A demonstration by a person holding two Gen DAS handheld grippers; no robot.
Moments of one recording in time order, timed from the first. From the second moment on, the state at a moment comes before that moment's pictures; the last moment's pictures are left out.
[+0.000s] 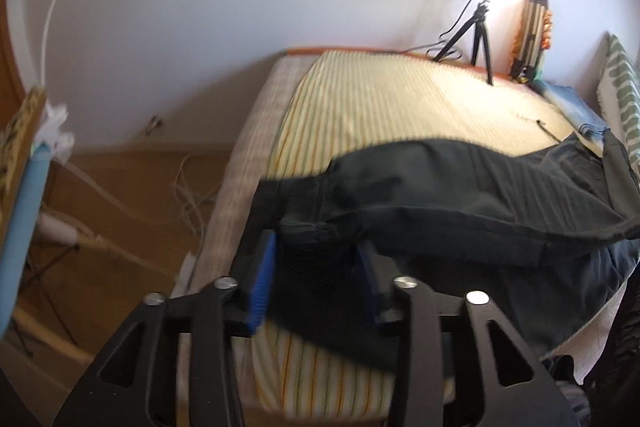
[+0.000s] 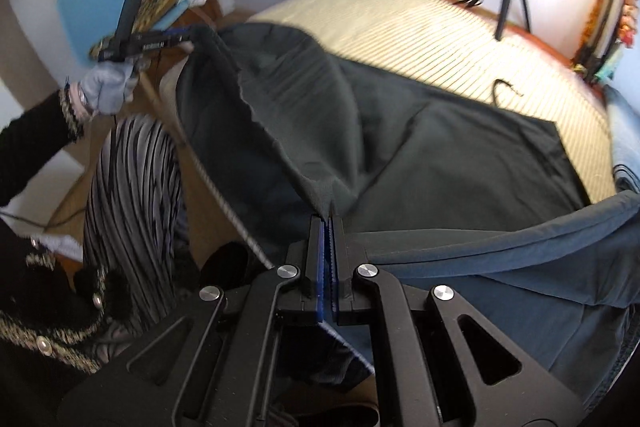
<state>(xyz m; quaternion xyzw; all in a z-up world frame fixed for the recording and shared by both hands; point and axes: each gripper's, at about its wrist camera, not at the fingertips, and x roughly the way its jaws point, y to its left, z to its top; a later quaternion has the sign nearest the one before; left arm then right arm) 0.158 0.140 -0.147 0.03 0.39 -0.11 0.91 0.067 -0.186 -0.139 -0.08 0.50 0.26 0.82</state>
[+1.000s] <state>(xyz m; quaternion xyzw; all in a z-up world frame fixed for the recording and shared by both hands) 0.140 0.189 -0.174 -0.39 0.42 -0.10 0.82 0.219 -0.057 -0.074 -0.07 0.44 0.41 0.79</state>
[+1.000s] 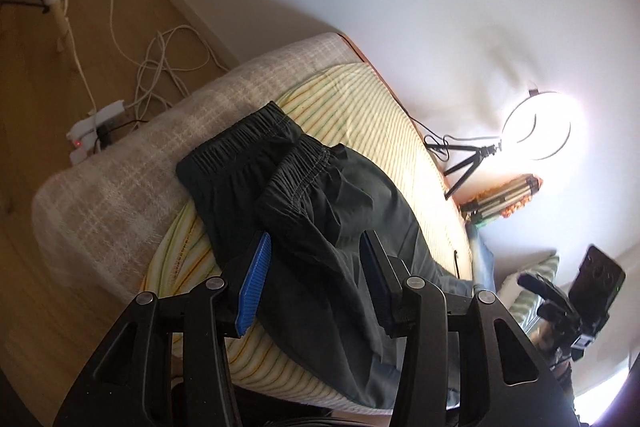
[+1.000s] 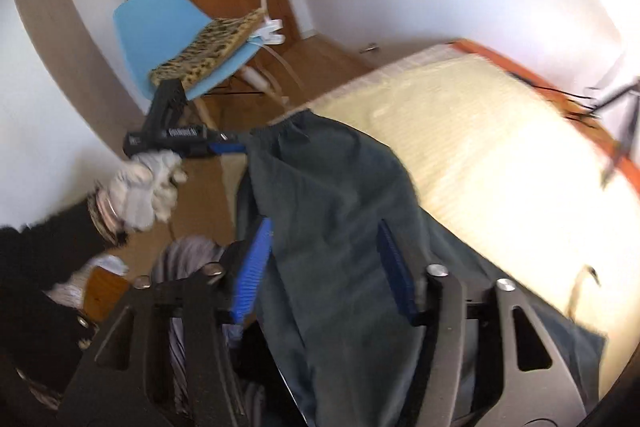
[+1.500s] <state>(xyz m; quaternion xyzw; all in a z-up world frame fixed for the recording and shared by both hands) 0.147 0.176 -0.179 -0.35 0.43 -0.06 0.83 0.335 0.085 -0.145 -0.13 0.49 0.45 0.74</state>
